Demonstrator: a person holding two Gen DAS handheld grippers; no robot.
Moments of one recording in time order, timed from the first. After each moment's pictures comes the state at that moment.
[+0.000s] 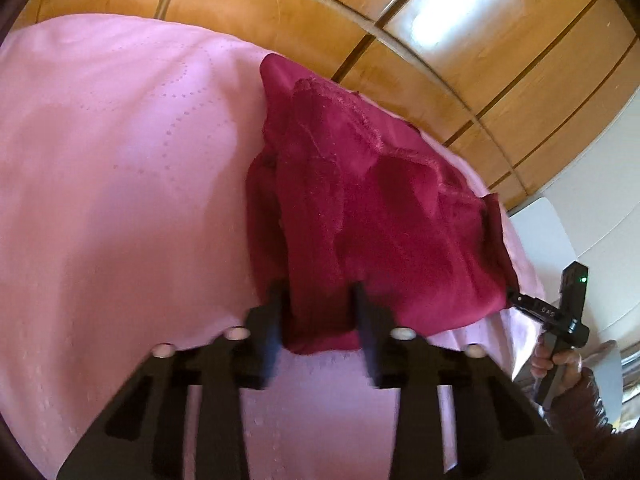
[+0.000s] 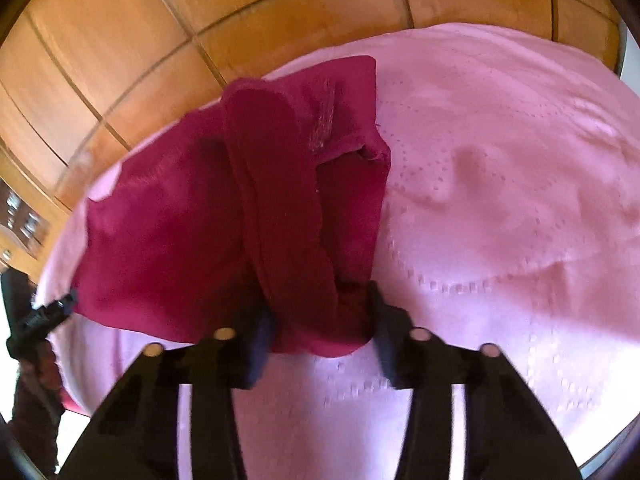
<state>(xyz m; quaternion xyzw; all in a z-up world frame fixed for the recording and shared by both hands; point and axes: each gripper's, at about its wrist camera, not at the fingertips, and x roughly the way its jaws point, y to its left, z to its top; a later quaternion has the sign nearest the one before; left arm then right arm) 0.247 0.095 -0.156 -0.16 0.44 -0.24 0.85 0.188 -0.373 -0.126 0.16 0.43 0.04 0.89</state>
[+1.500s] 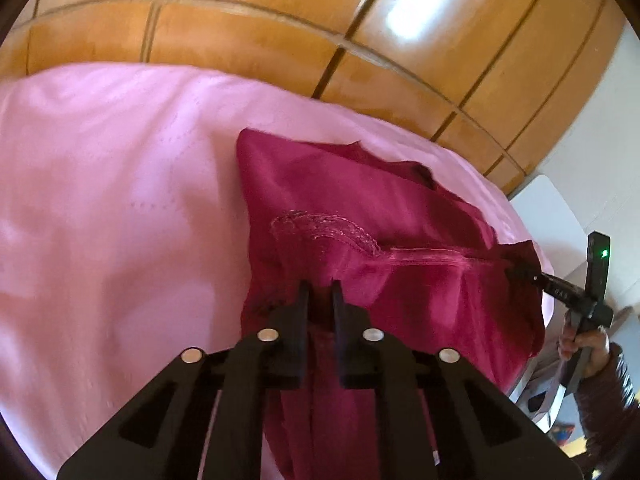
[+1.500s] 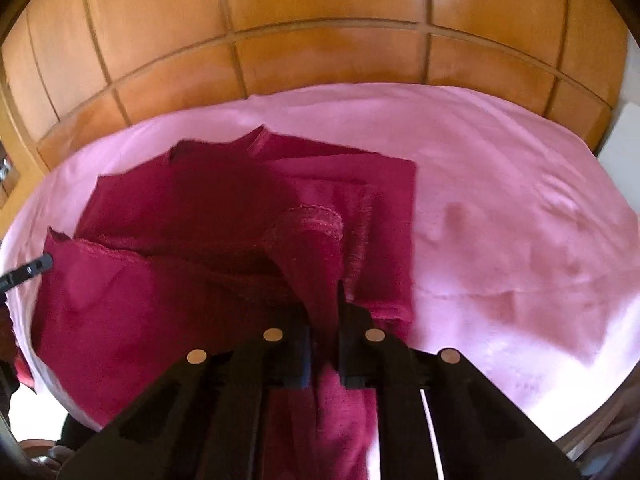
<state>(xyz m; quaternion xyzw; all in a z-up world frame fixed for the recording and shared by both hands) 0.217 0.094 -0.121 -0.11 0.40 -0.26 0.87 0.149 -0.337 -0.085 0.06 0.40 0.00 0.91</state>
